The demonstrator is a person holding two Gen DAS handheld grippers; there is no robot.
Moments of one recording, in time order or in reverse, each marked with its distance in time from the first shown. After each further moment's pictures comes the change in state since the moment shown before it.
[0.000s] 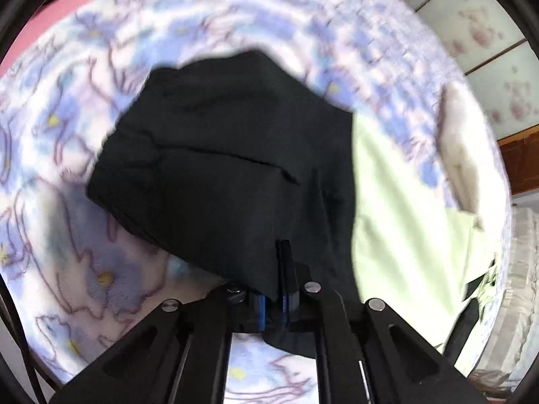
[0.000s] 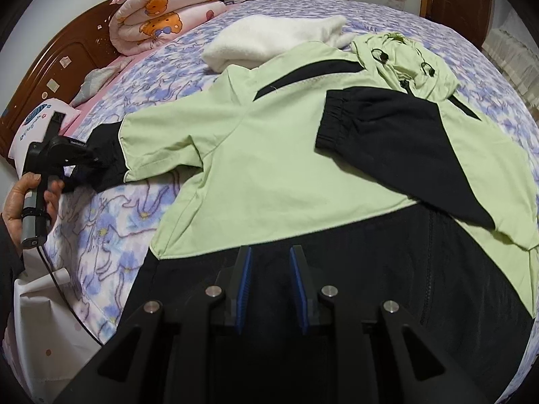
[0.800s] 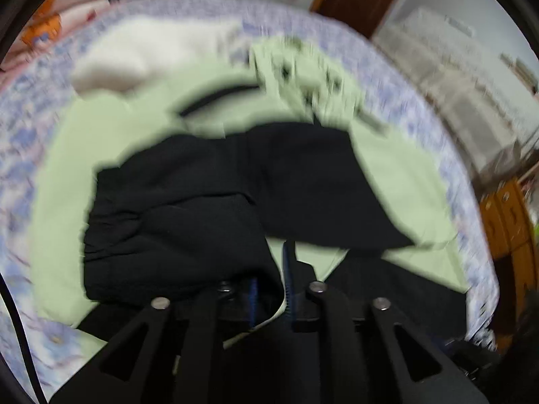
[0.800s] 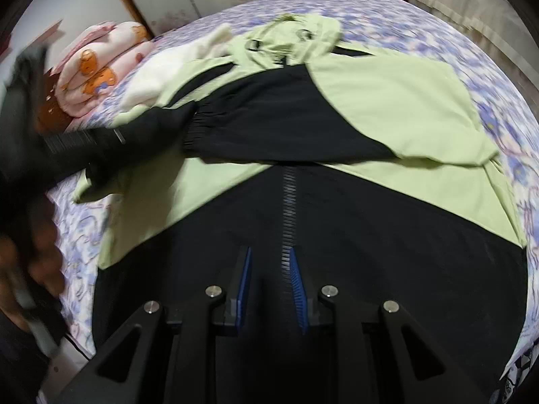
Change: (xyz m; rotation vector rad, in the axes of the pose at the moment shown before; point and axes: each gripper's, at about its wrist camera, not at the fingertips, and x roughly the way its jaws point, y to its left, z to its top) left arm 0.013 -0.309 -0.281 0.858 0.049 -0.258; right arm -0.032 -0.141 -0.045 0.312 -0.039 -0.044
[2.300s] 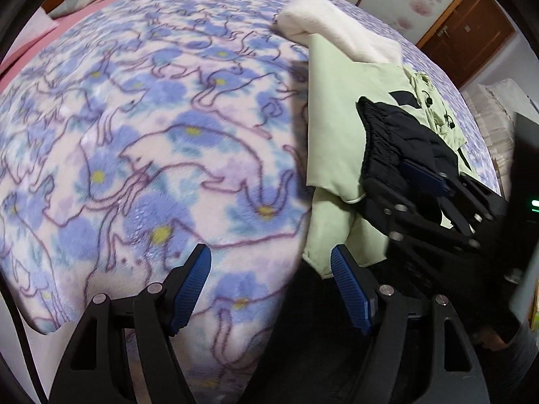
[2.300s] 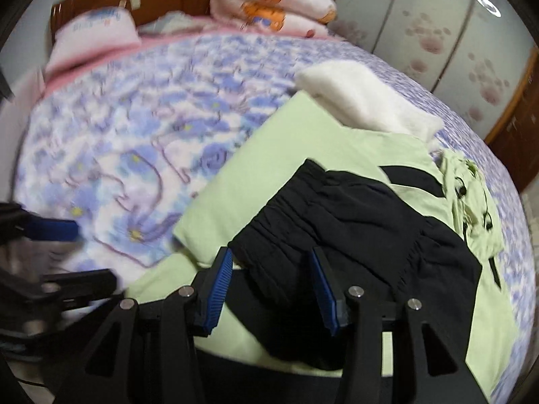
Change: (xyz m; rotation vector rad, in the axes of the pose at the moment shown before) left arm -0.111 0.190 -0.123 -0.395 -0.029 0.166; right arm 0.101 0.250 0.017 -0.909 -0.096 -0.014
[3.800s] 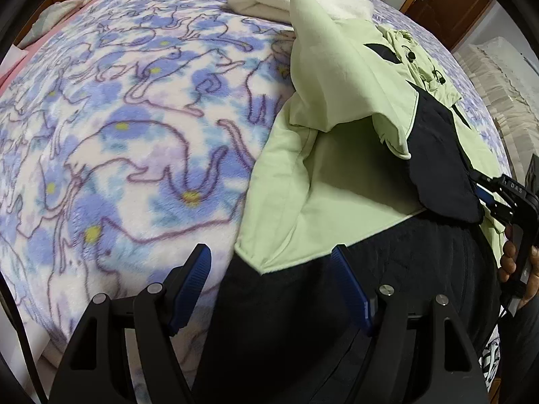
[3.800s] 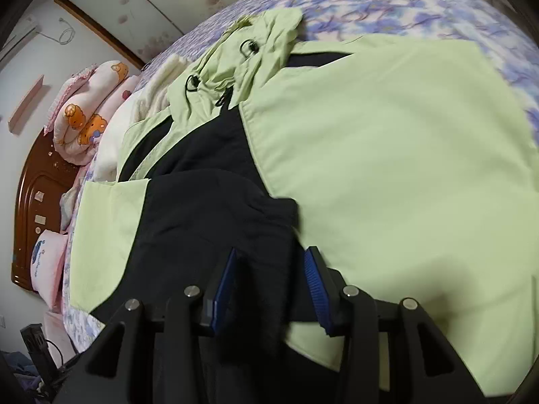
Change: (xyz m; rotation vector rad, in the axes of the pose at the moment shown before) left arm 0.032 -0.067 -0.005 0.132 0.076 0.041; right arm -0.011 -0.274 -0.188 1.029 0.029 0.191
